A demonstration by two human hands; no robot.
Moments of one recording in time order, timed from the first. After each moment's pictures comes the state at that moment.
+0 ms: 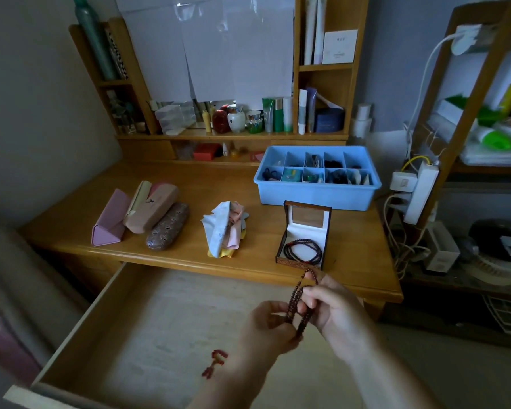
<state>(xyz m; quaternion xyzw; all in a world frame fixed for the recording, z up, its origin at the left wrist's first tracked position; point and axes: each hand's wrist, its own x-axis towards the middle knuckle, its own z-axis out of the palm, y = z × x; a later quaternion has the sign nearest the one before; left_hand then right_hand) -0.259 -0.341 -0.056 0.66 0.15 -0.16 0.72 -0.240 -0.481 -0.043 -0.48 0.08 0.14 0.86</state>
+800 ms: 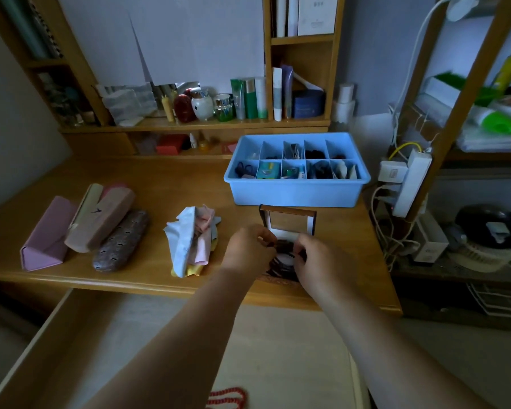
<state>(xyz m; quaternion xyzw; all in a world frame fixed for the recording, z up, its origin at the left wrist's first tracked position) -0.087 -0.366 -0.038 0.90 -0.01 -0.05 0.44 -0.127 -0.500 -0.056 -0.96 0.04 -0.11 0.27</state>
